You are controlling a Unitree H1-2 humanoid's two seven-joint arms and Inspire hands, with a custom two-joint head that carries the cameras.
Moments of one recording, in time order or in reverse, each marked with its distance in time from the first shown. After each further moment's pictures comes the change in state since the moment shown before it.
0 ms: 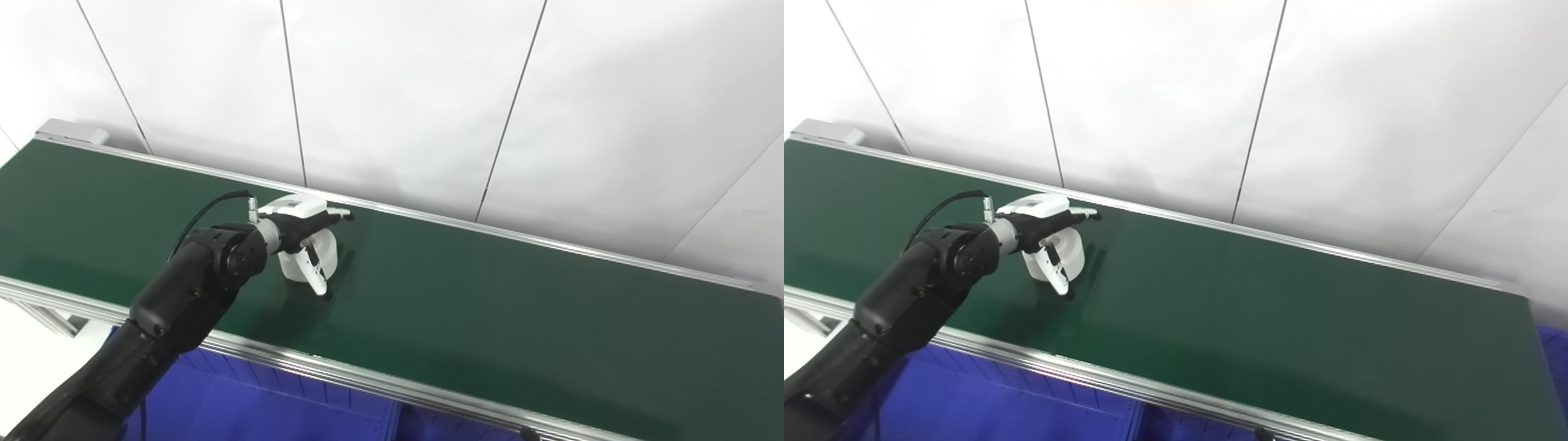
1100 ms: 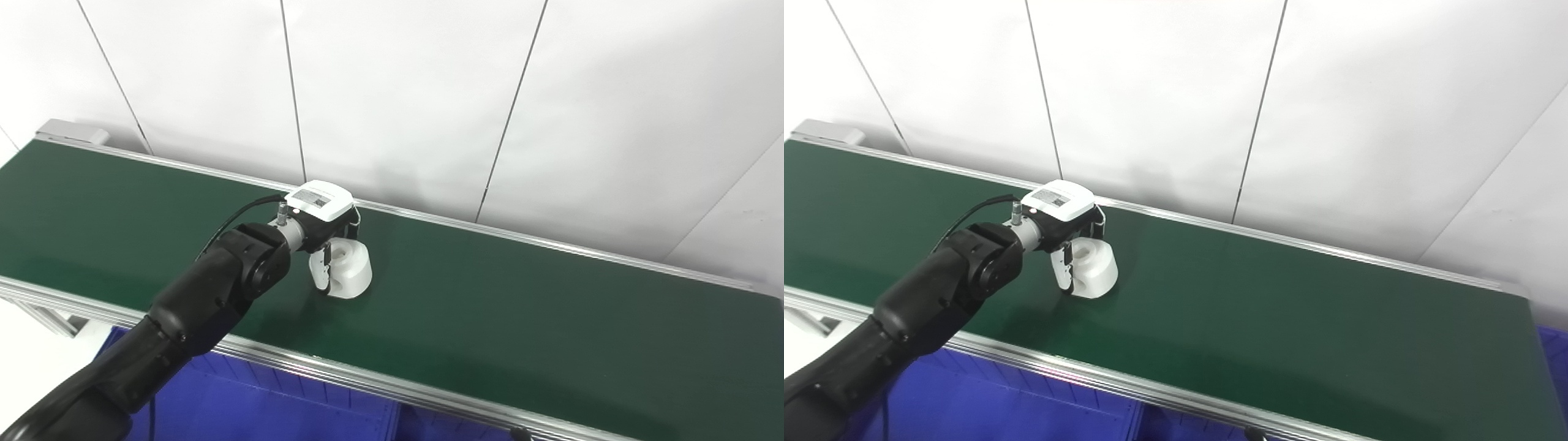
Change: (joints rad) left arm 0.009 -0.006 -0.080 -0.006 0.136 -0.136 0.215; right arm 0.008 0.001 0.011 -0.032 -0.003 0.034 0.016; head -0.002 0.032
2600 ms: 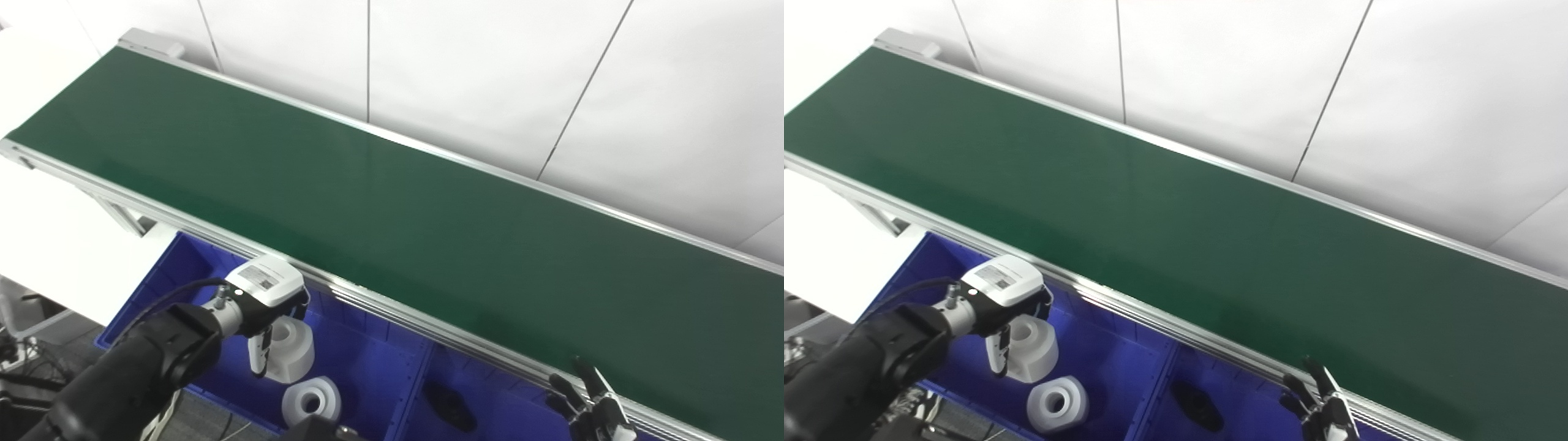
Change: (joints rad) left arm 0.684 0.072 0.179 -0.322 0.206 -0.105 -0.033; right arm -0.034 -0.061 -0.027 -0.284 0.088 0.284 0.036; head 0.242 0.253
